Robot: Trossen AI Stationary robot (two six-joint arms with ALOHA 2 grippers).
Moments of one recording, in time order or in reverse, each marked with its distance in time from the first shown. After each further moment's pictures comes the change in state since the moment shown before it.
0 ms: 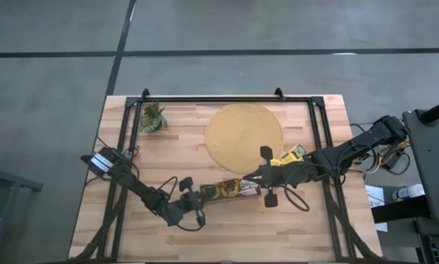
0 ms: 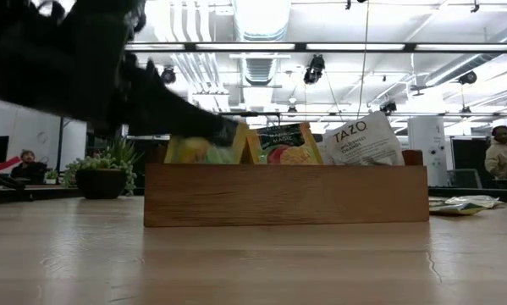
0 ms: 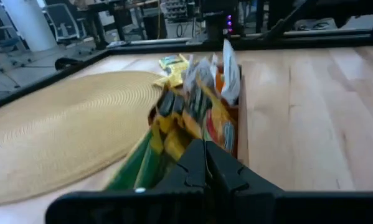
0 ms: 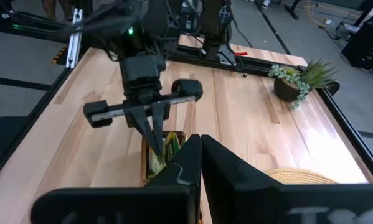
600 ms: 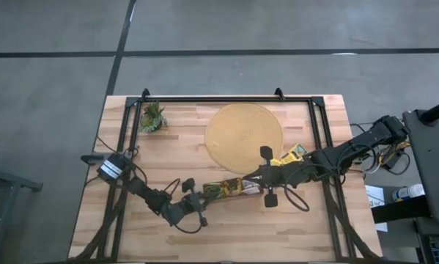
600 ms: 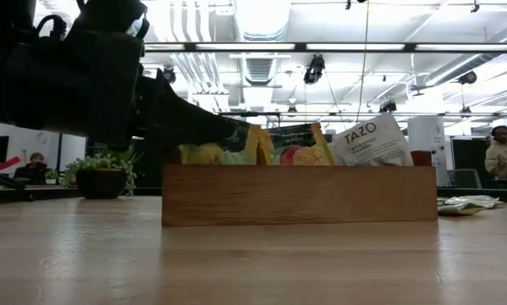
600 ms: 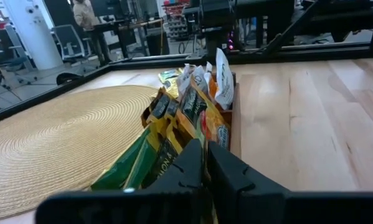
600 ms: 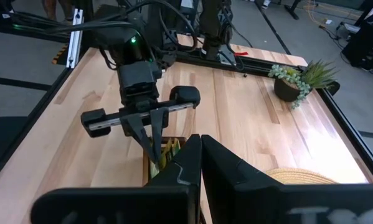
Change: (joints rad) left arm 0.007 0.130 0.016 0.240 -0.014 0.118; right arm 0.000 0.000 0.000 0.000 -0.001 0.000
